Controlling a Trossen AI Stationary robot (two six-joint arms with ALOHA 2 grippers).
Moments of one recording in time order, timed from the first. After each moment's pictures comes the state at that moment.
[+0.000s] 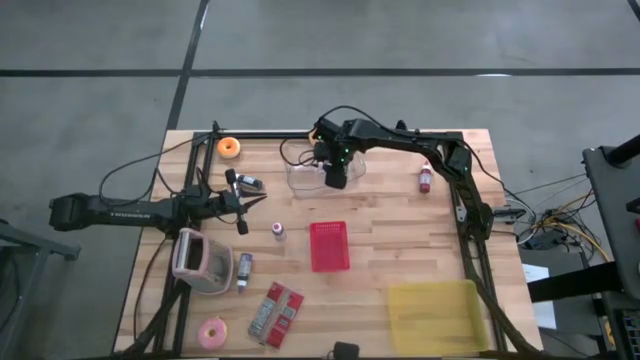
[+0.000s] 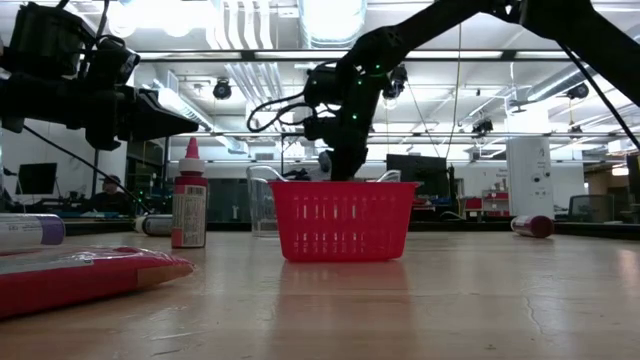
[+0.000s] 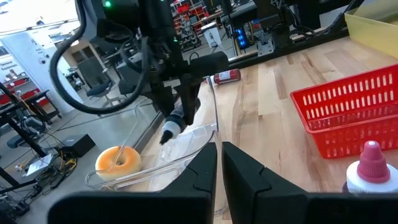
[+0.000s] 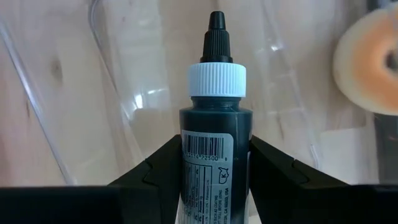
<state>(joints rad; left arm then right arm) 0.15 0.60 0.01 0.48 -0.13 0.39 -0.43 2.16 1.82 -0.90 -0.06 -0.27</state>
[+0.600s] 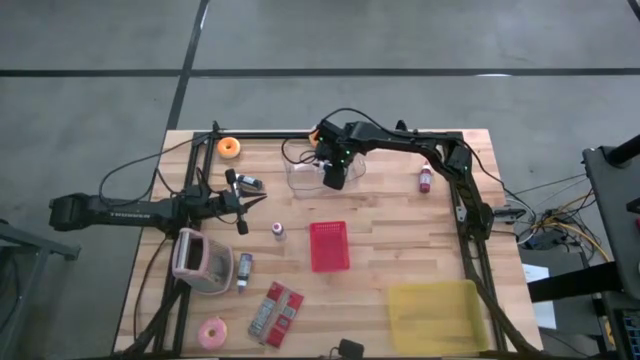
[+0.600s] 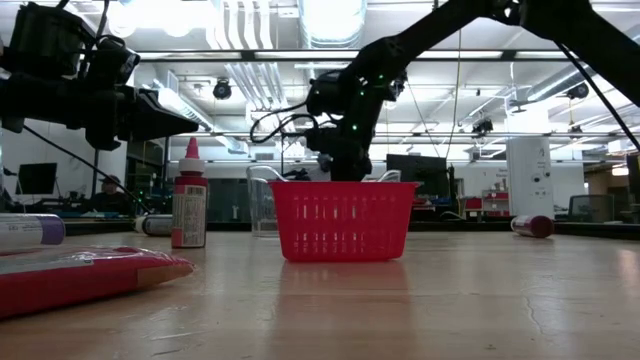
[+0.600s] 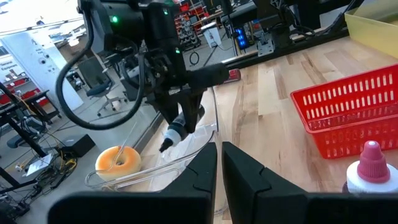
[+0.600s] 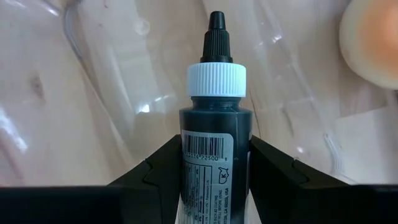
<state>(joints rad) 0.15 0.60 0.01 0.48 -0.13 0.39 -0.44 2.16 1.75 -0.82 -0.07 -0.15</state>
